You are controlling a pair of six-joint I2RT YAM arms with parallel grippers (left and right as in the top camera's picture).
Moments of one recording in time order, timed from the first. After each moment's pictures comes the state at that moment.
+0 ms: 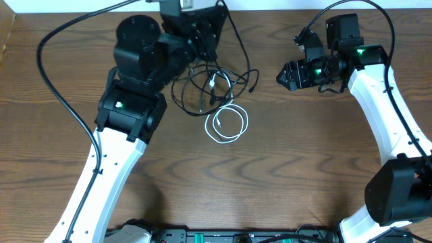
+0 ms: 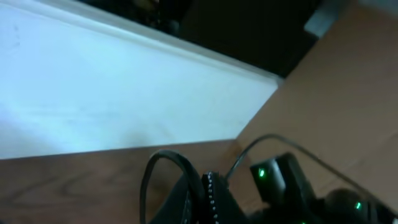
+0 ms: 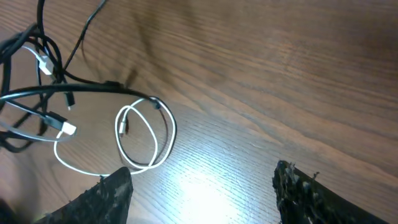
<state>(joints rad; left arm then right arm) -0.35 1.36 1.45 -0.14 0.36 -0.54 0.13 1.78 1.55 -0.90 -0.45 -0.05</state>
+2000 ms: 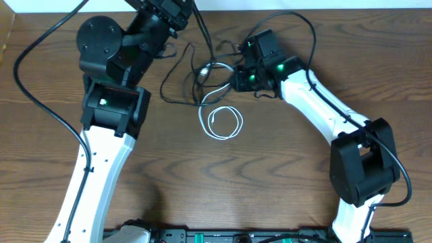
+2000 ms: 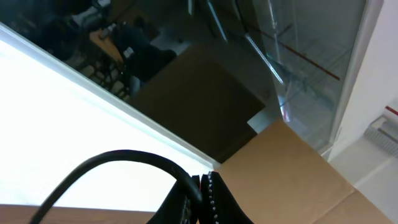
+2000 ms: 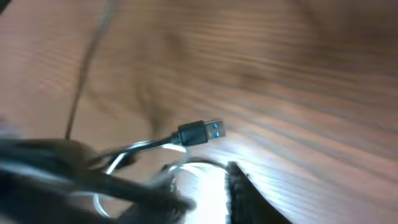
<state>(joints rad) -0.24 1.36 1.45 0.19 0.35 -1.01 0.44 1.99 1.55 -0.58 -0.26 0.42</state>
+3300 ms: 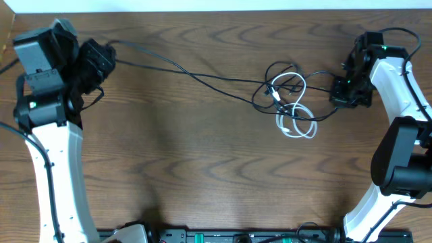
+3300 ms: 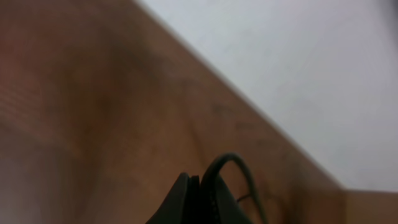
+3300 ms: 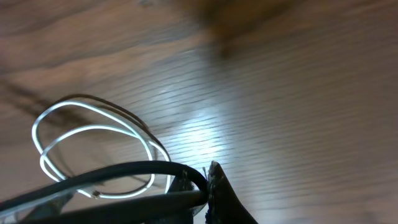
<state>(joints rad) 0.26 1.38 1.45 -0.73 0.41 -0.59 -0.11 1.97 1.55 -1.11 -0.05 0.18</state>
